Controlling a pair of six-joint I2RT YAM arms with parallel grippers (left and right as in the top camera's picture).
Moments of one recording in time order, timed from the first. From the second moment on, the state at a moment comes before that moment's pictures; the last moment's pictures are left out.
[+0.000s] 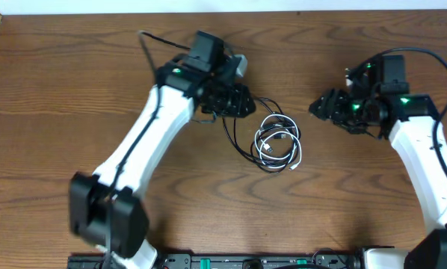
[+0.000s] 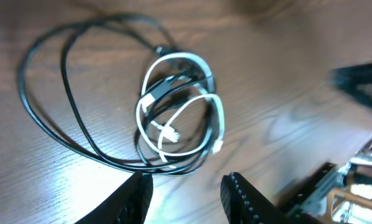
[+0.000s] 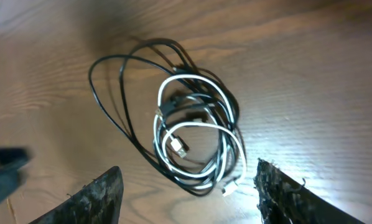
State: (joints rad) left arm -0.42 1.79 1.54 -0.92 0.50 -0.27; right arm 0.04 1.49 1.18 -0.82 -0.43 0.44
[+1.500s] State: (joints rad) left arm -0.67 2.08 1.48 -0.78 0.08 -0.43; right arm 0.04 1.49 1.18 -0.85 -0.40 0.42
